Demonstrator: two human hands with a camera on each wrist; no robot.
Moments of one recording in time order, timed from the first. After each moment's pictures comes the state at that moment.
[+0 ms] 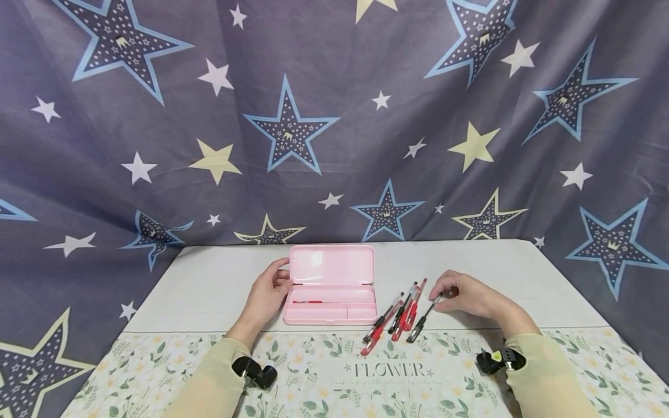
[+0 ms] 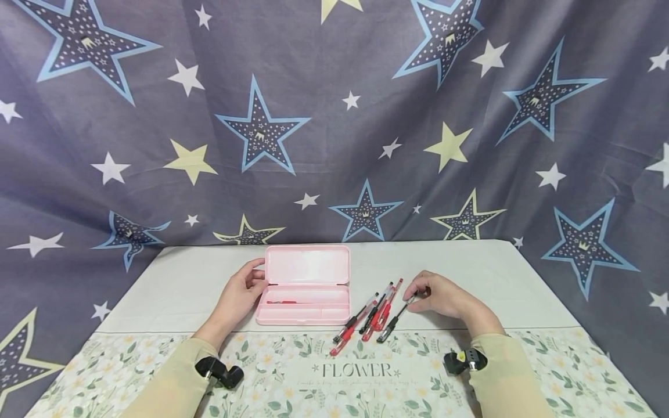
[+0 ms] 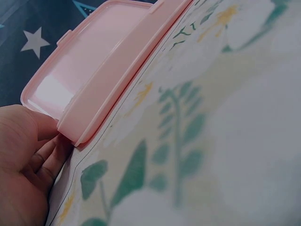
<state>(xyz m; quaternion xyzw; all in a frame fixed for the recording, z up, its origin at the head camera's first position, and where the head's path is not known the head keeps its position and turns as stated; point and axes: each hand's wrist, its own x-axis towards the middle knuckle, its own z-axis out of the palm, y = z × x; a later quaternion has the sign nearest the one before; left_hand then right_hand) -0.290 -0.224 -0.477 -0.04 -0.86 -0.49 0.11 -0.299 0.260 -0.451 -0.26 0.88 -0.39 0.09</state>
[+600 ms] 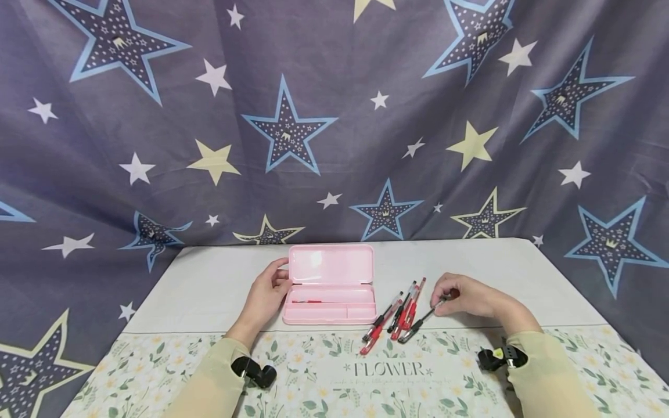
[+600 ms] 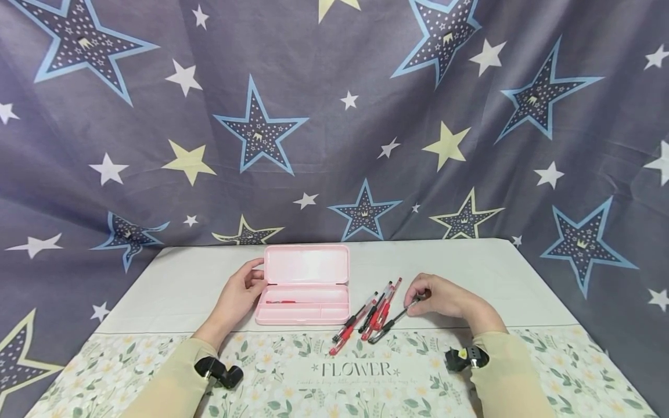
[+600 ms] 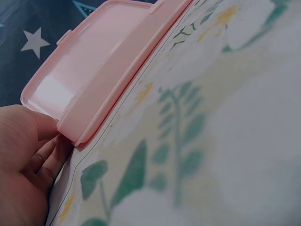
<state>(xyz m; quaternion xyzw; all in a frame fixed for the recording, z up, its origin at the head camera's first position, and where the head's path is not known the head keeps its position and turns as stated) -0.289 -0.223 -0.476 -0.03 -0.86 -0.49 0.11 -0.298 0.268 -0.448 -0.30 0.86 -0.40 0.13</state>
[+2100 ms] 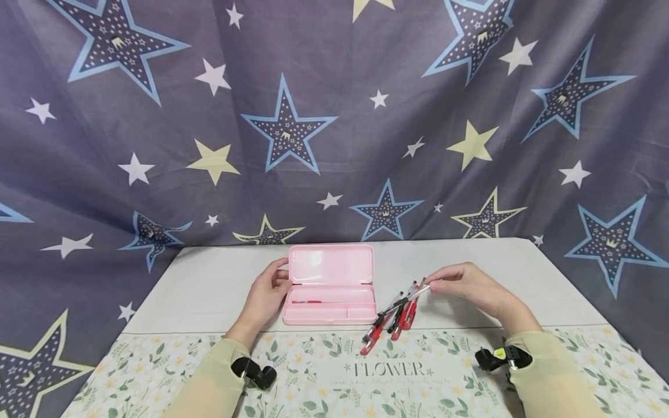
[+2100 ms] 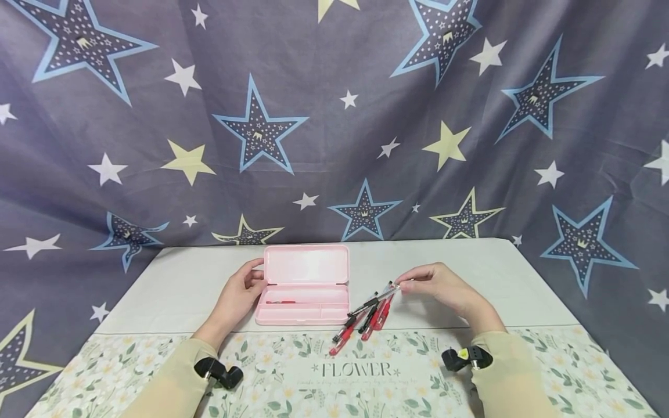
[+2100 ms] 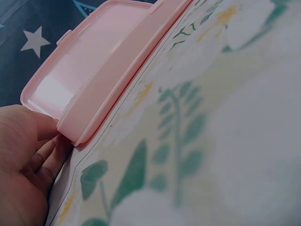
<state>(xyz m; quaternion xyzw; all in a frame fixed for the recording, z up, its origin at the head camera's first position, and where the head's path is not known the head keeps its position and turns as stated) -0.287 -0.223 -0.474 -0.04 -0.86 -0.49 0.11 -0.295 0.260 -0.433 -0.22 0.81 -0.54 0.10</state>
